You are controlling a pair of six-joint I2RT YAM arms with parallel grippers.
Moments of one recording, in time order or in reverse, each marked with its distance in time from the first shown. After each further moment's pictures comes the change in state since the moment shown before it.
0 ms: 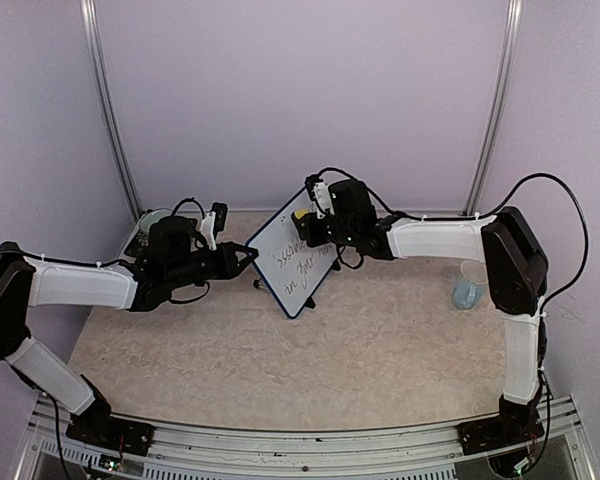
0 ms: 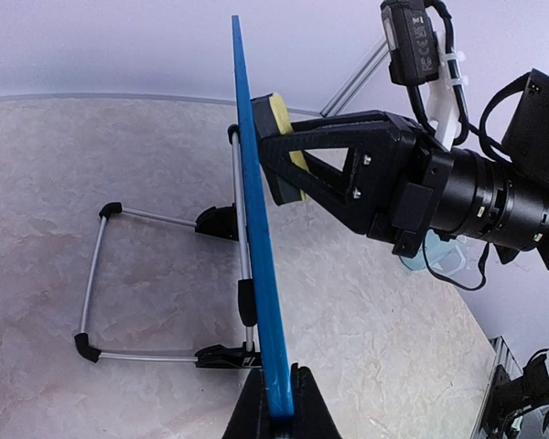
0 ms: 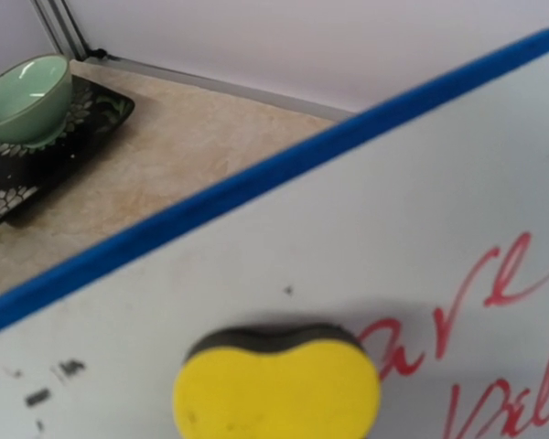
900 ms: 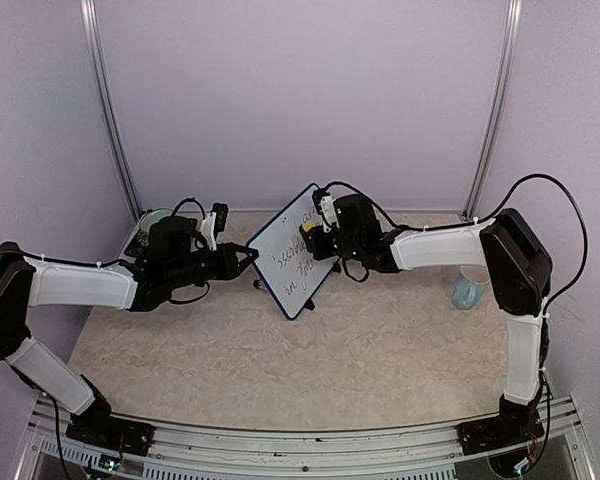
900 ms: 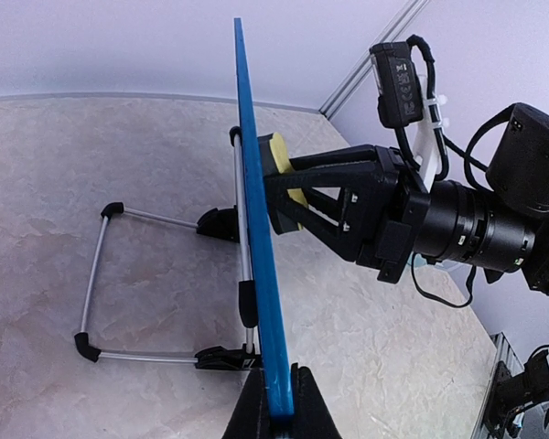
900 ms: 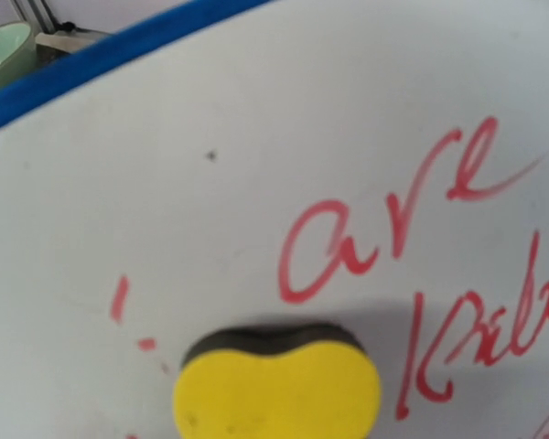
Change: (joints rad) left arm 0.000 0.000 0.000 -0.004 0.006 0.009; right arm -0.002 -0.023 -0.140 0.085 0.038 0.010
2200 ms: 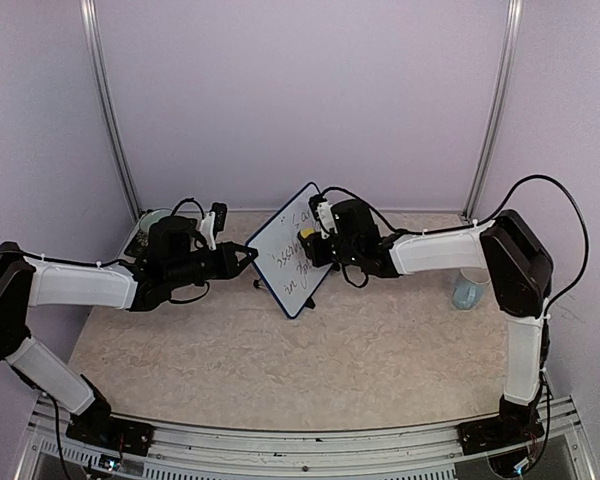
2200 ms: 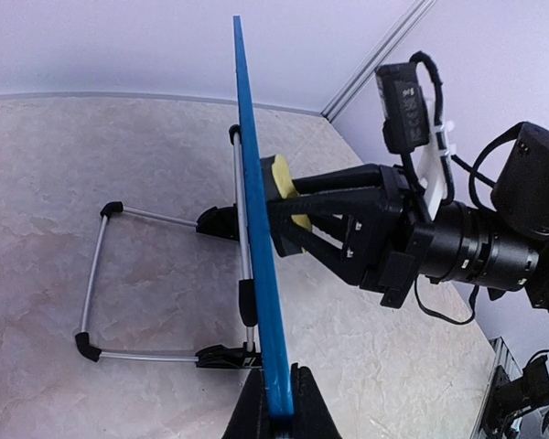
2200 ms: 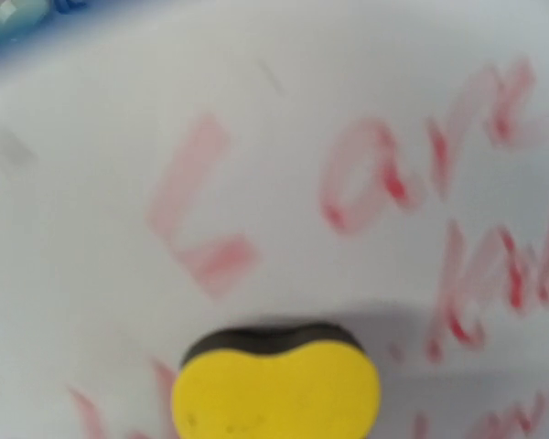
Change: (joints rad) left arm 0.002 0.000 0.000 0.003 -0.006 -0.012; right arm 0.022 -0.008 -0.013 -0.006 0.006 -0.025
